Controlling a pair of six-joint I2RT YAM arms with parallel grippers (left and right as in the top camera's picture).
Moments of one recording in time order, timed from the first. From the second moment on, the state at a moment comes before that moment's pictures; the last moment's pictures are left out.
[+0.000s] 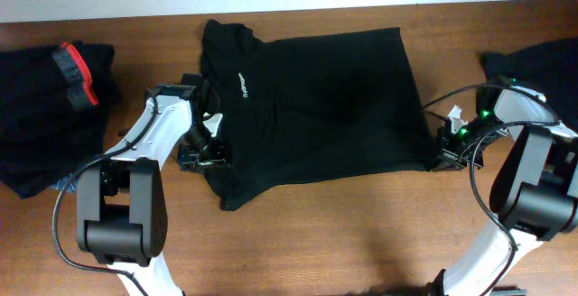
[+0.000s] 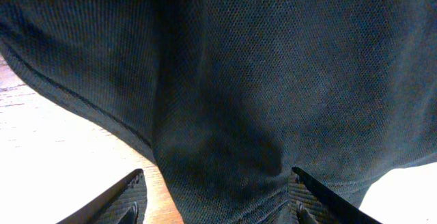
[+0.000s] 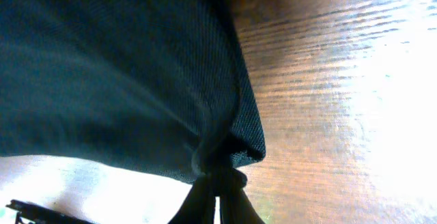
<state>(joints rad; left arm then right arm) -0.14 1.98 1.37 -1.11 0.16 -0.08 -0.36 2.05 1.39 -1.21 -0.31 -0.10</state>
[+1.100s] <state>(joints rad) -0.14 1.98 1.37 -1.29 0.33 -0.09 -0.36 1.89 1.39 -1.22 -0.31 -0.10</state>
